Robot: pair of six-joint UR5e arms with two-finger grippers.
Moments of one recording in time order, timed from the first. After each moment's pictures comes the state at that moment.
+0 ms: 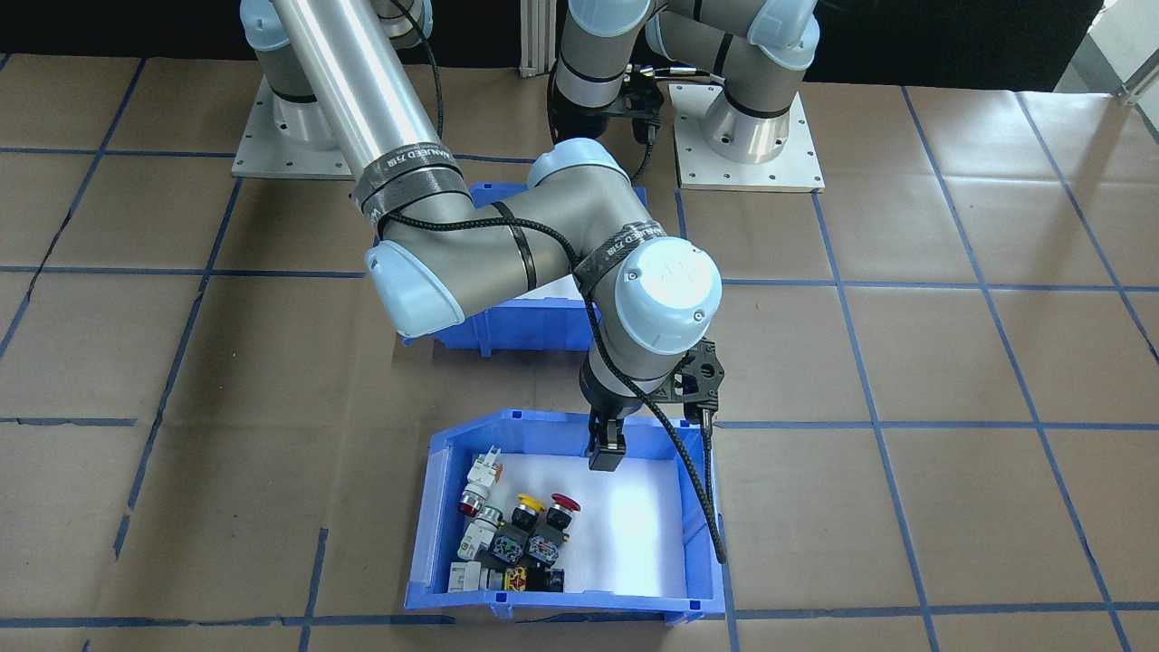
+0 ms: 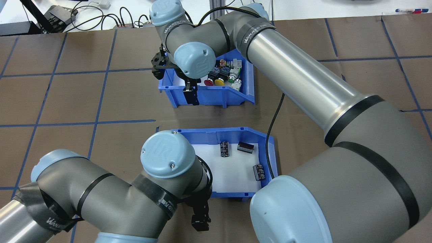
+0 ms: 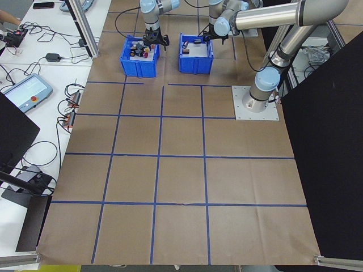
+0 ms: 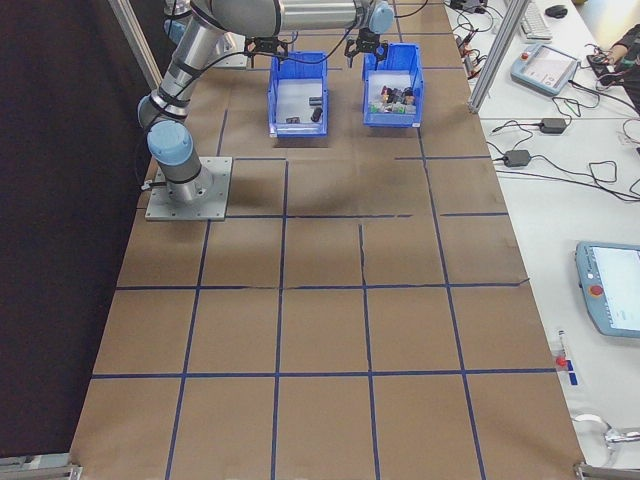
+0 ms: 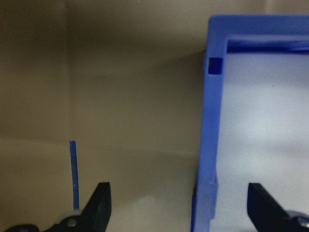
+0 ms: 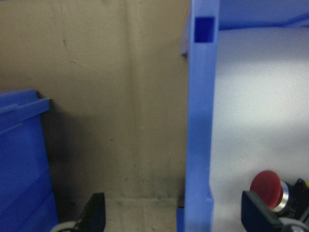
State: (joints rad) left arm -2.08 -1.42 -2.20 -1.15 1.41 -2.12; right arm 2.06 -0.86 1.12 -1.74 -1.62 -1.03
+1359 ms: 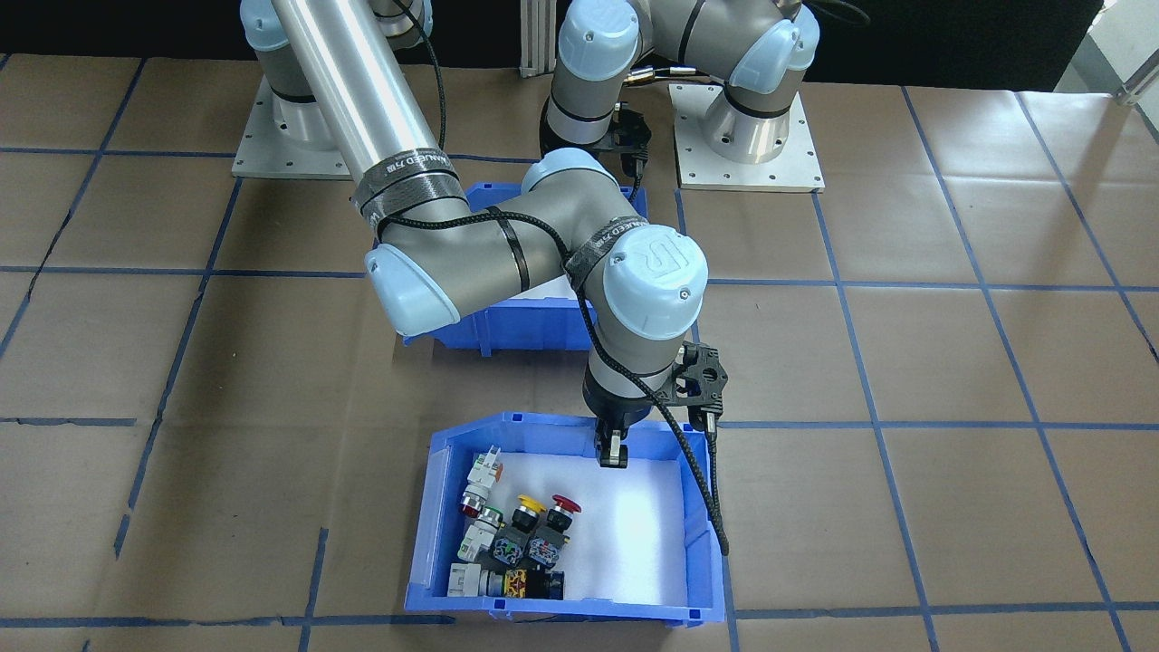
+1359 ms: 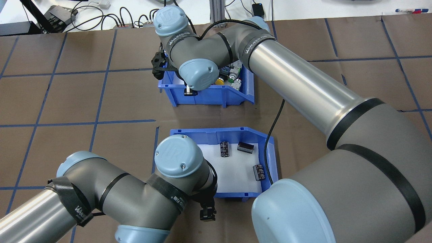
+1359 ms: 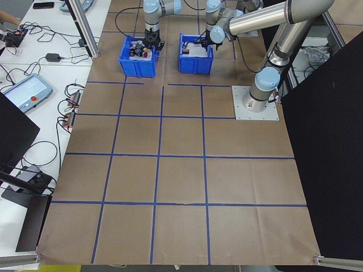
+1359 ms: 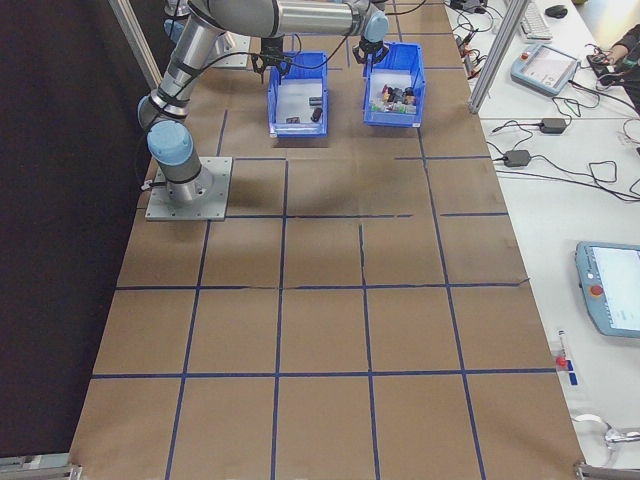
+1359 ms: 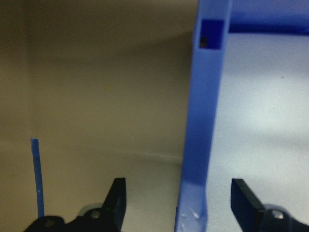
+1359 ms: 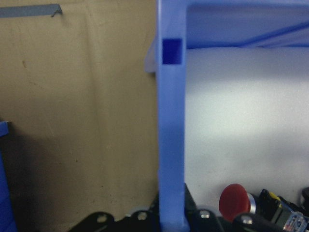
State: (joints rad) left arm -2.08 -1.53 -2.23 -1.00 1.41 -2.12; right arm 2.06 -0.88 1.17 -1.91 -1.63 -1.02
